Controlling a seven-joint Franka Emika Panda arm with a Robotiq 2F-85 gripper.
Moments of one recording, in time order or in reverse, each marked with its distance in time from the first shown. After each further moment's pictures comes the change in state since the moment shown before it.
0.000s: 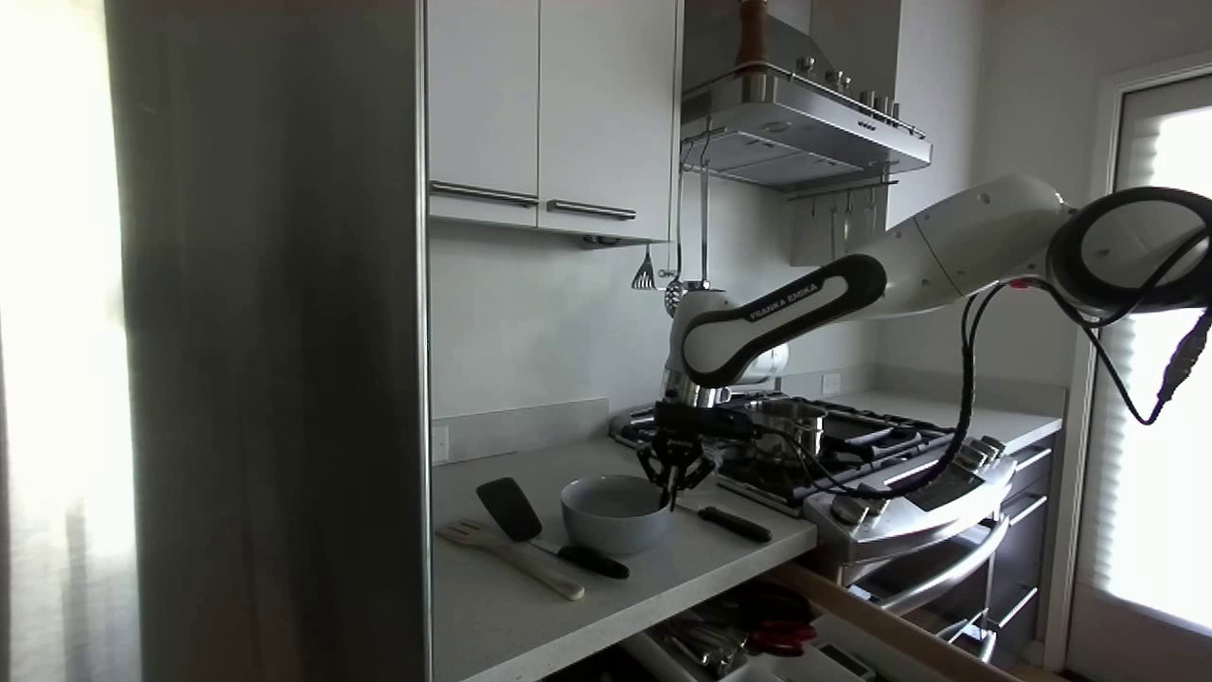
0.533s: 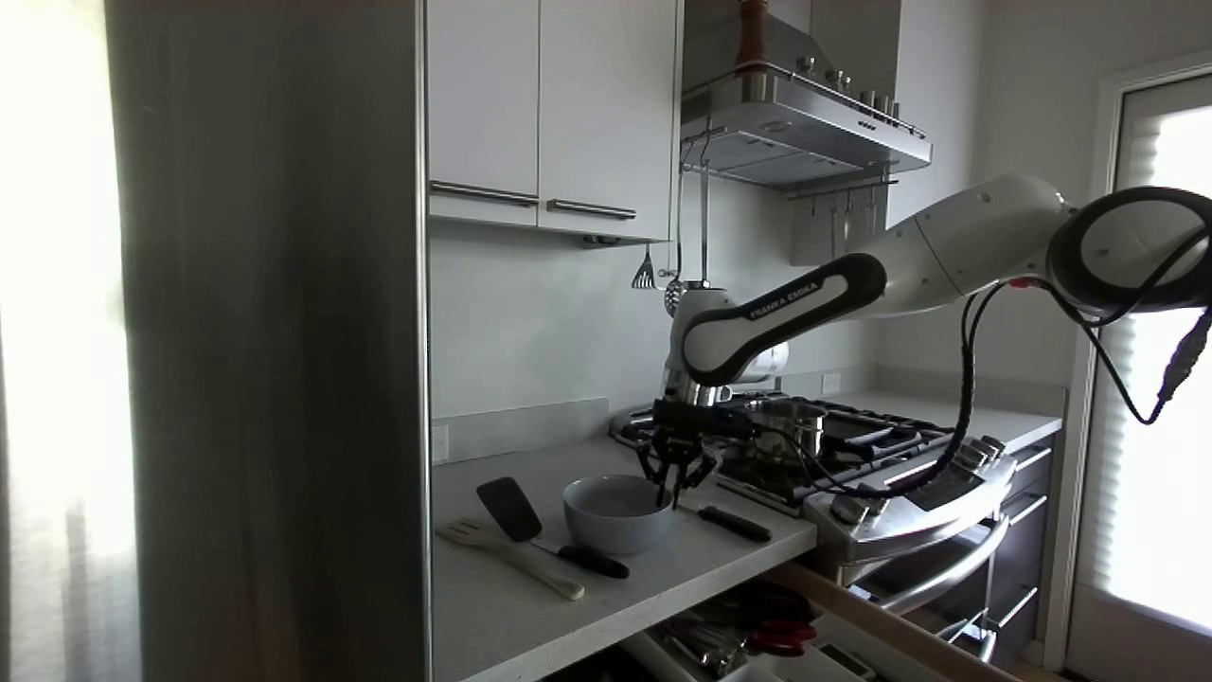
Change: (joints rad) arm -0.002 0.000 0.000 0.004 0.000 0.000 0.025
